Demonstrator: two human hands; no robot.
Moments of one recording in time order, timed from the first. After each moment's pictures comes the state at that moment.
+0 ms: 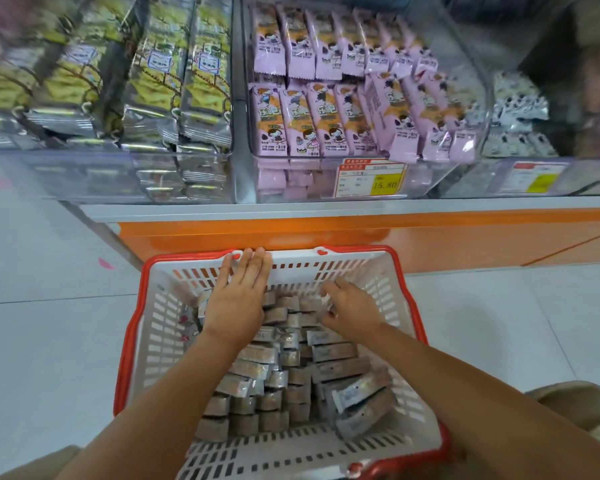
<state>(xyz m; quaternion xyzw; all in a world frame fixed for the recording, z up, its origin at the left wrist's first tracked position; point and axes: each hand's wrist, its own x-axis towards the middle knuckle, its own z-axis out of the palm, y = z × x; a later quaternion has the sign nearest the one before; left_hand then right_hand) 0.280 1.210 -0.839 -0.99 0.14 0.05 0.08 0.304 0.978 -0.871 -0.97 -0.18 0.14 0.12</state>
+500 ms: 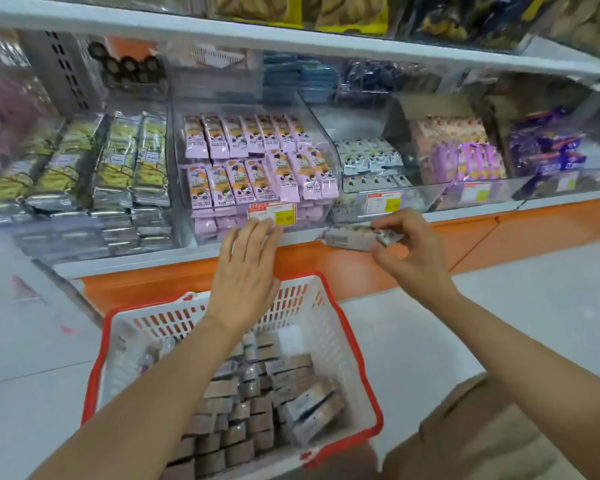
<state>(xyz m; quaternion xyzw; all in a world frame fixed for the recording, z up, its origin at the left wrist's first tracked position) 0.283 1.130 -0.696 -0.93 0.23 -0.26 -0.08 0.260 0.873 -0.633 -0.87 -0.10 -0.23 0.42</state>
